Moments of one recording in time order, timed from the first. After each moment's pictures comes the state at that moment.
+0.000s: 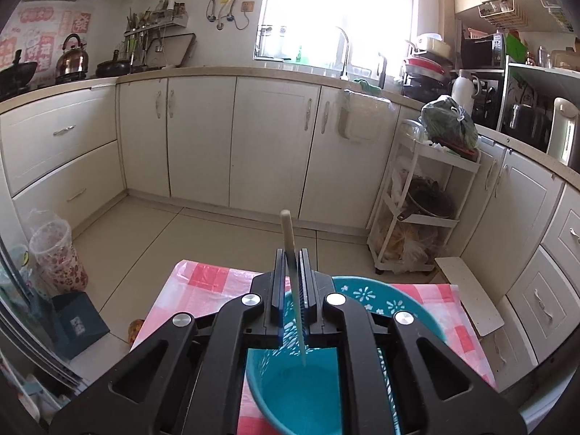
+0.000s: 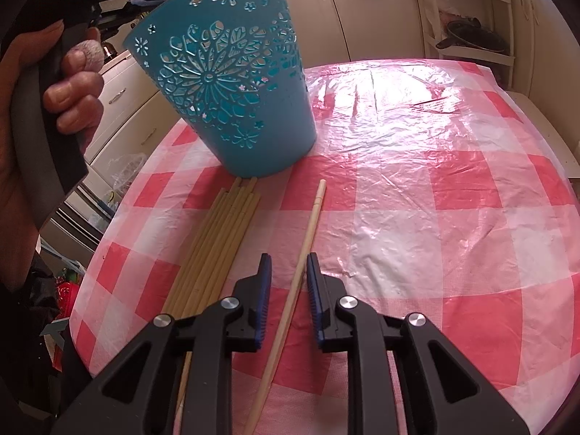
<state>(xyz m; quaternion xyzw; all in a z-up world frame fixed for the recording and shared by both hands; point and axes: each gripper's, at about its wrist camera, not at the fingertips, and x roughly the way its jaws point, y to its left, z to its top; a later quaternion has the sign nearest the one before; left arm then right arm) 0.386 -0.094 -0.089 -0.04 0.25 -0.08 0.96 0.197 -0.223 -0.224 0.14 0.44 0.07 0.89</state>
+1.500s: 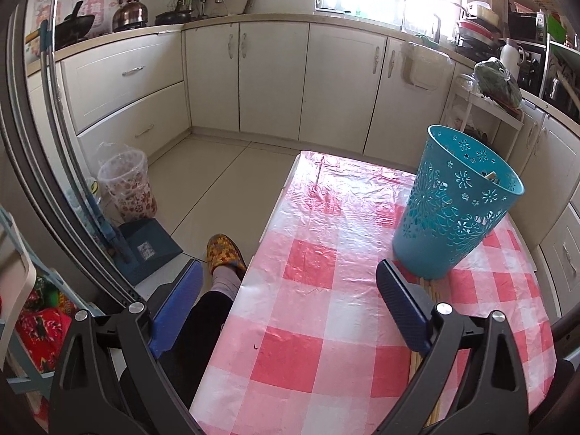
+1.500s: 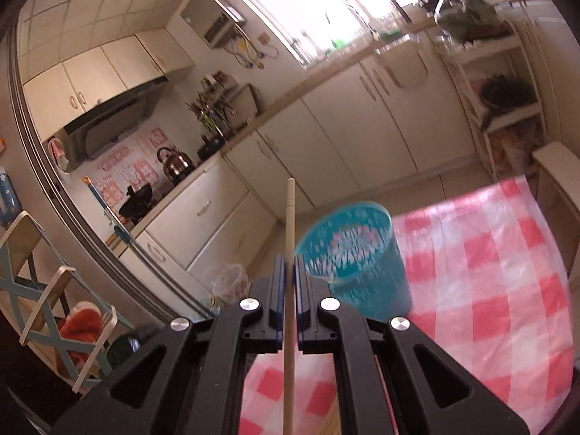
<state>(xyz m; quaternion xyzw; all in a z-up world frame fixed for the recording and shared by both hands) 0.263 0.040 -0.145 -0.04 0.35 0.01 0.93 0.203 -0.234 -0.022 0.25 0.20 0.16 0.93</state>
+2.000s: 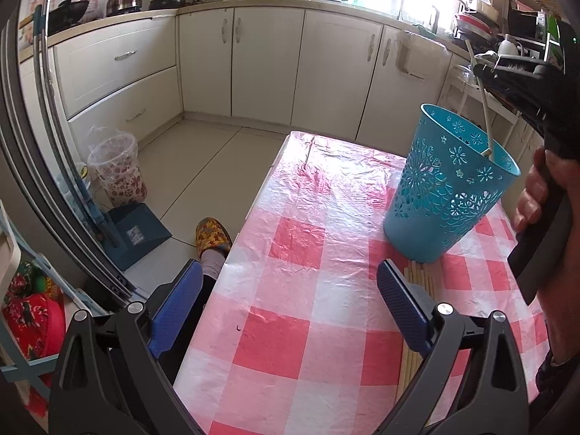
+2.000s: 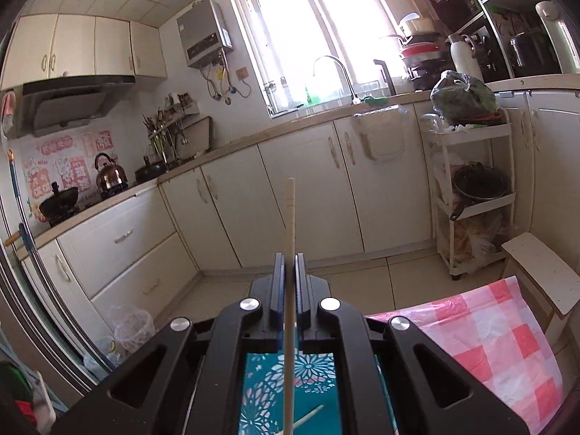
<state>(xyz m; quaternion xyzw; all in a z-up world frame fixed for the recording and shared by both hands) 0.263 0.033 -0.163 -0.05 0.38 0.00 0.92 0.303 -0.194 -0.068 0.14 0.16 0.02 0.98</state>
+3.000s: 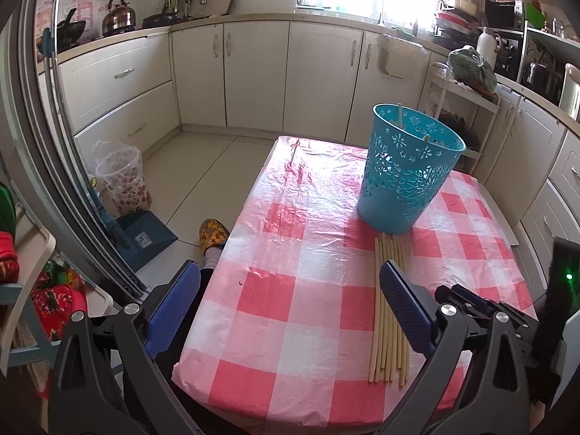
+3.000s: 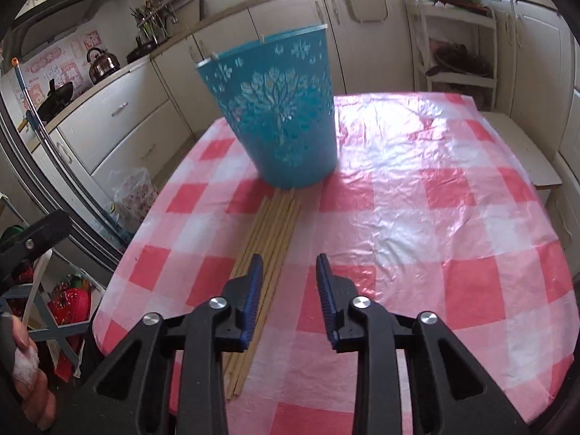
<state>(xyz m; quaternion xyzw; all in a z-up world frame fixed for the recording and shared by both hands) 0.186 0.024 -0.126 -0.03 0.37 -0.01 0.93 0.169 -0.183 -0.192 0.13 0.42 0.04 0.90</state>
